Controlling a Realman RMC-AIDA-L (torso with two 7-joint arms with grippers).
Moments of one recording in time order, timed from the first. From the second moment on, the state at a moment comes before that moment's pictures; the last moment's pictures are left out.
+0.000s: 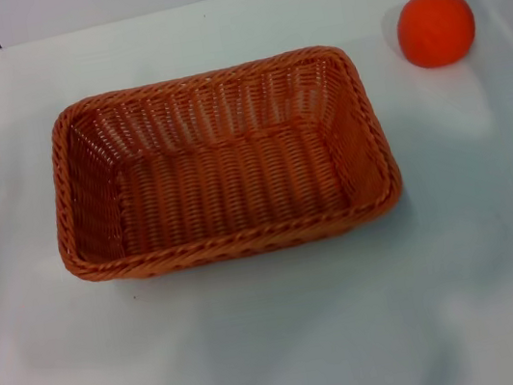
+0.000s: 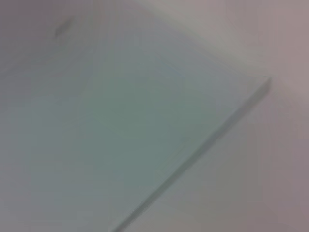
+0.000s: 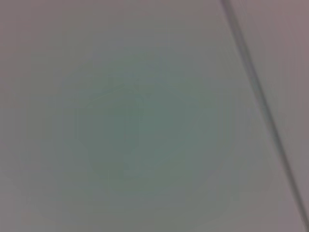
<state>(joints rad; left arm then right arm) -0.39 -2.14 0.30 0.76 1.89 1.43 -1.94 0.64 2.04 -0.99 -0.31 -0.54 -0.67 -2.38</state>
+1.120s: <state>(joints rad) -0.45 -2.16 0.25 0.49 1.49 1.55 -1.30 0.67 1.92 -0.99 -0.55 -2.15 -0.79 -1.04</state>
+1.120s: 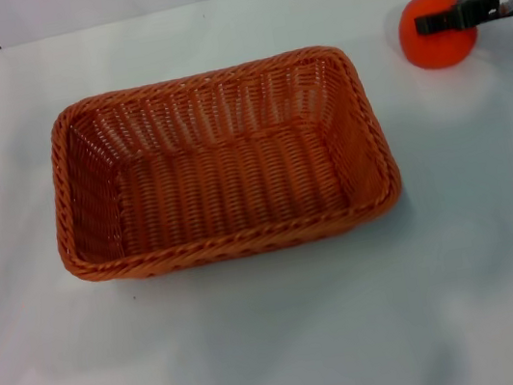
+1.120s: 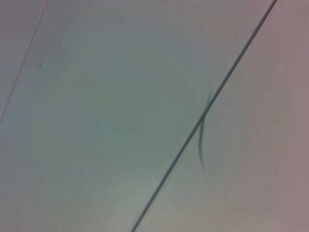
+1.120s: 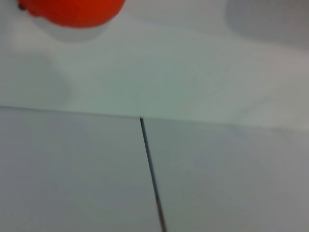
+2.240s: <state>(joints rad) -0.43 -2.16 0.24 0.45 1.44 1.56 -1.32 0.61 2.00 -0.72 -0.57 -1.57 -1.02 -1.49</state>
